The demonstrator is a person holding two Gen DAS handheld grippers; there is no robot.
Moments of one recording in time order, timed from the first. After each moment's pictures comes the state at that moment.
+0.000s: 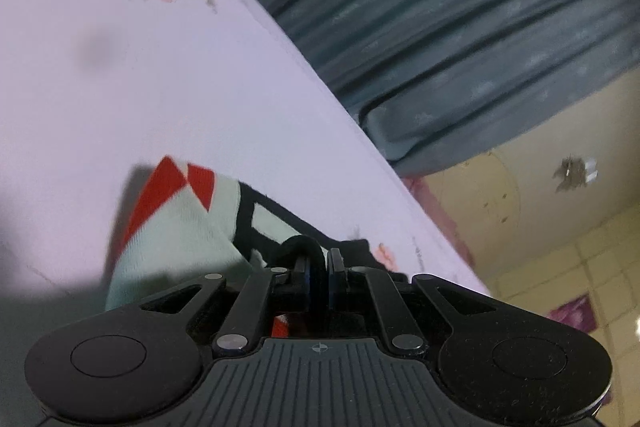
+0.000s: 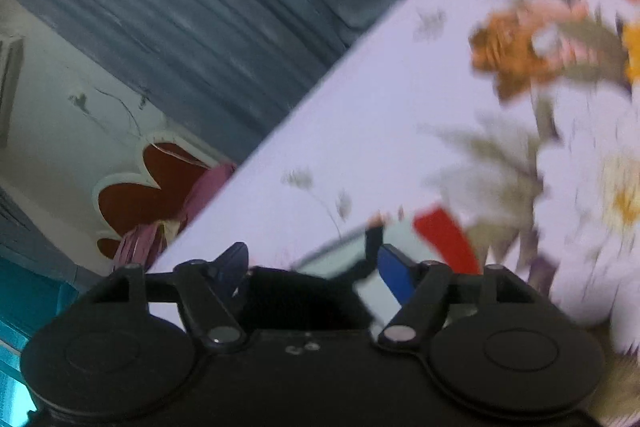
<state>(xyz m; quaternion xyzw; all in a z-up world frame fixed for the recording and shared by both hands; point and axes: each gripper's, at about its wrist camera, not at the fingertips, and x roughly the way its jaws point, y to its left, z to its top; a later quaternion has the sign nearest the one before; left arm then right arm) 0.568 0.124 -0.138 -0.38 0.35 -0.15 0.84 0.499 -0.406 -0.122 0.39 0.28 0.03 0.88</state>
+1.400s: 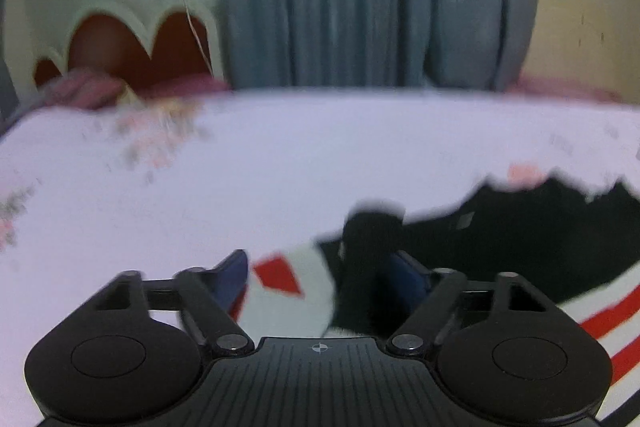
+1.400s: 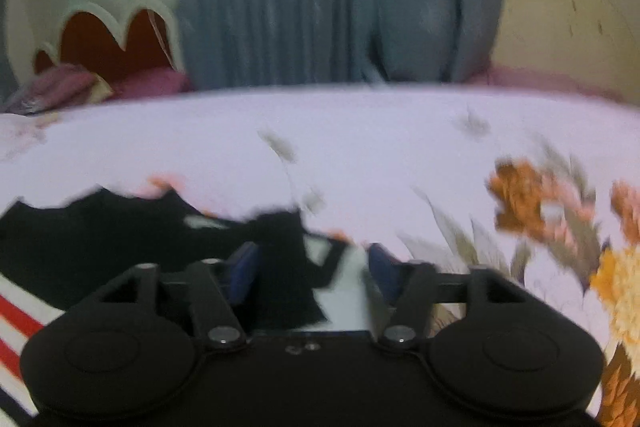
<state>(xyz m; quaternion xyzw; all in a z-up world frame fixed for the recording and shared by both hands) 0.569 0.055 -0.102 0.05 0.29 -0.04 0.96 0.510 -0.332 -0.105 0.02 0.31 0.00 0.95</state>
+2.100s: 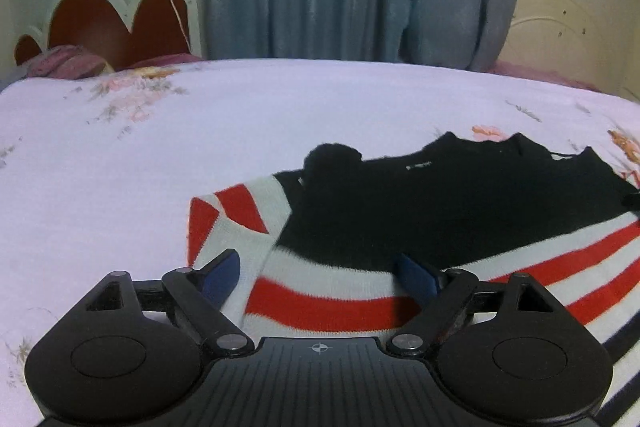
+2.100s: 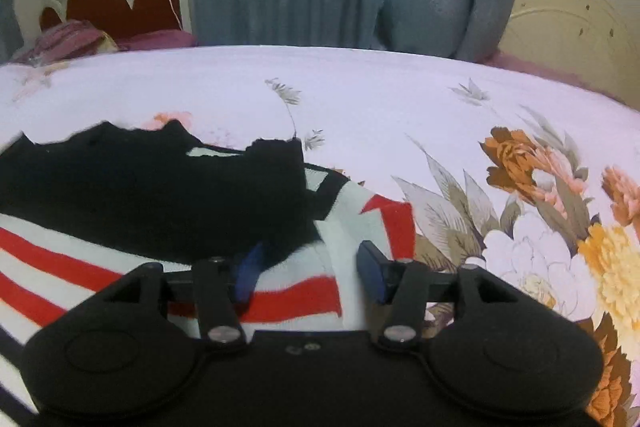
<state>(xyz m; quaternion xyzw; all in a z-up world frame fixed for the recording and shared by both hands) 0.539 0.054 -0.127 0.04 0.33 -0.07 0.94 0.495 -0.334 -0.127 -0.01 0.36 0.00 0.93</state>
